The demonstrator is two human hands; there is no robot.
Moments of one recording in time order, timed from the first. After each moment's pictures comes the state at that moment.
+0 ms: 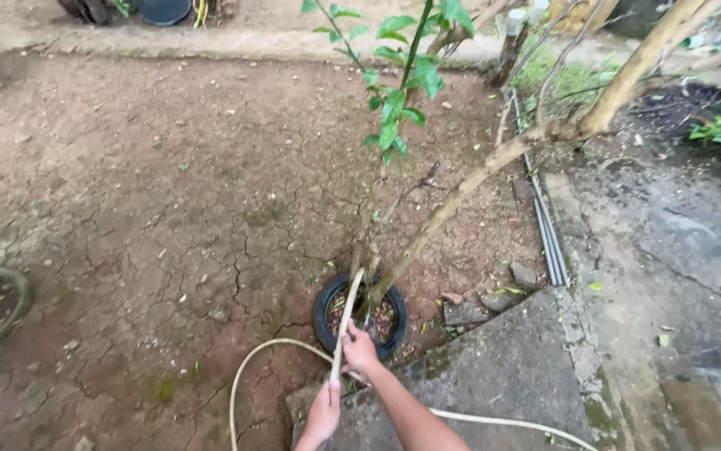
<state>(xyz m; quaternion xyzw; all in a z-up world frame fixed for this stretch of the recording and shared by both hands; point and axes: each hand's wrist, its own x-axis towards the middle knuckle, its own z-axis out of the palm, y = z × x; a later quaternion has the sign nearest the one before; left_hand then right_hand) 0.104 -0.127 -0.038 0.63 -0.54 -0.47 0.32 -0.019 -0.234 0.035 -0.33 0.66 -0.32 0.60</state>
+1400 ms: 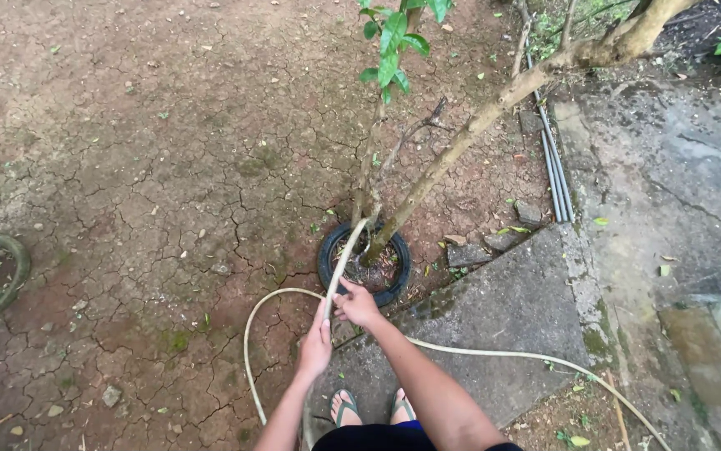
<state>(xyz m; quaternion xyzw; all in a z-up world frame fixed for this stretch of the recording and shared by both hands) 0.142 -0.165 0.046 0.68 -0.54 -0.46 0.20 -0.007 -0.246 0.005 -0.38 0.60 -0.31 0.64</state>
